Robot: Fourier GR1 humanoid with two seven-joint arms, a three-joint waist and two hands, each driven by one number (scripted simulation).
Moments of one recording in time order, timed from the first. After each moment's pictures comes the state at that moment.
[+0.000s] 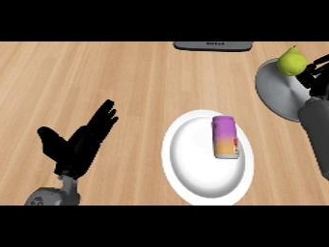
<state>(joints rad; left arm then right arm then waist) -0.08 0.12 -0.17 -1.56 0.24 -0.02 0.22 -0.77 -0.38 -0.26 -0.57 1.07 -0.93 0.47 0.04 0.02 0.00</state>
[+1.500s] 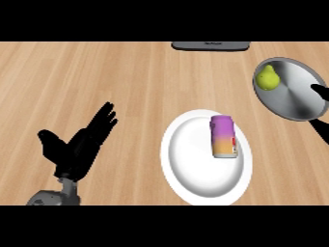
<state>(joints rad) -0.06 0.11 -0.16 -1.56 0.23 -0.03 0.21 -0.72 -0.48 -0.79 -0.40 0.35 -0.52 -0.31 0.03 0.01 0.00</state>
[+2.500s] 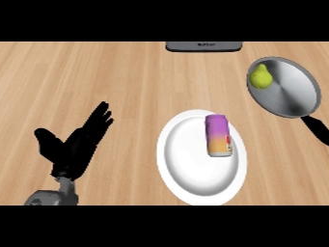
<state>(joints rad) -0.06 0.09 -0.11 -1.55 0.21 -0.05 0.22 -0.31 -0.44 -0.70 -0.75 0.09 -0.06 -0.42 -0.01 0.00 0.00</state>
